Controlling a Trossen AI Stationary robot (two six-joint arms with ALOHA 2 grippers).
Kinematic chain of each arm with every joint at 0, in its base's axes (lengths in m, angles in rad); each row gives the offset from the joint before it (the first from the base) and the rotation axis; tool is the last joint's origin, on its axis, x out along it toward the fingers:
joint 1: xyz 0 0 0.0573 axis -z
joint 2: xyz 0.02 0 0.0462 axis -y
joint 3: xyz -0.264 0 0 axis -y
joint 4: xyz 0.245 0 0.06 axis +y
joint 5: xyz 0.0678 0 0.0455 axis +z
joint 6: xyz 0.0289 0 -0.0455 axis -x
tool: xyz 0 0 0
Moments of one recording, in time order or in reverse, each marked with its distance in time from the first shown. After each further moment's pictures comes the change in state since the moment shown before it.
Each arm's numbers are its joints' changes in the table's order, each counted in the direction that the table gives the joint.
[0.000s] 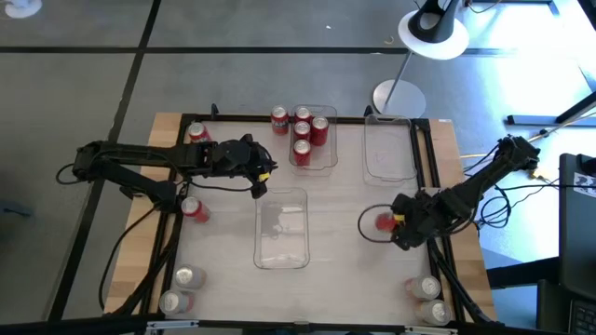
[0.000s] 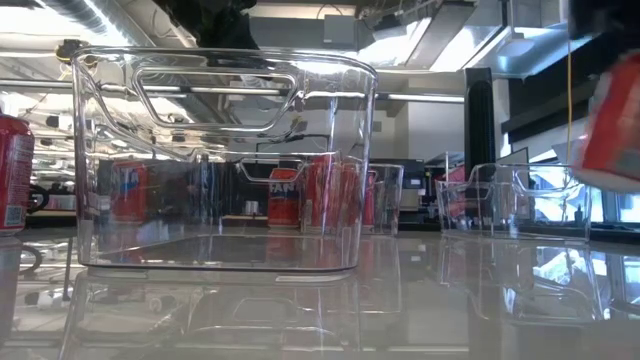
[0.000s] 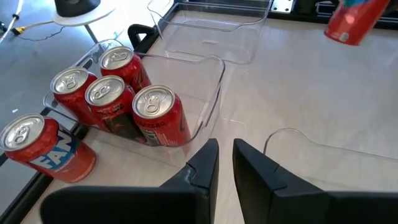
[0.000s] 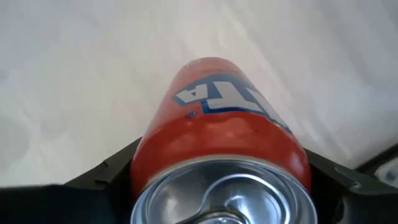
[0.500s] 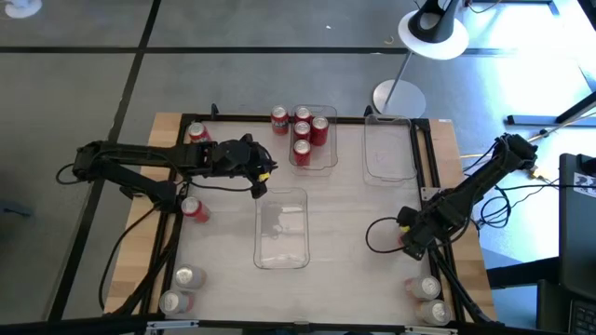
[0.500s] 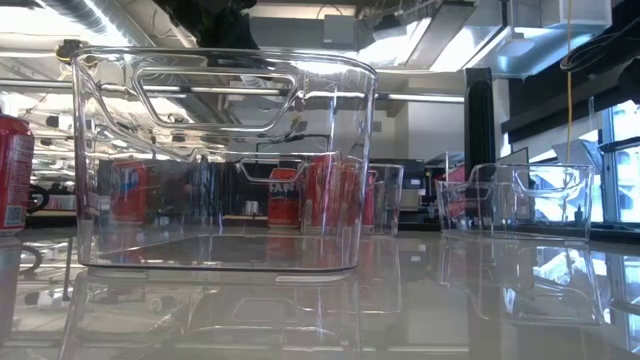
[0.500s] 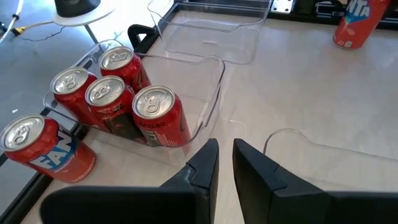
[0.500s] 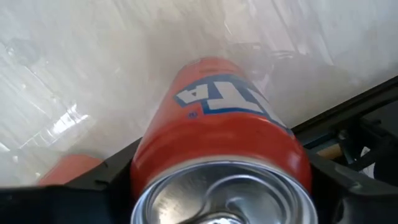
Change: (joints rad) left arm 0.000 0.000 0.000 -0.001 0.000 0.000; right arm -0.097 -0.002 -0.195 -0.036 0.349 -0.075
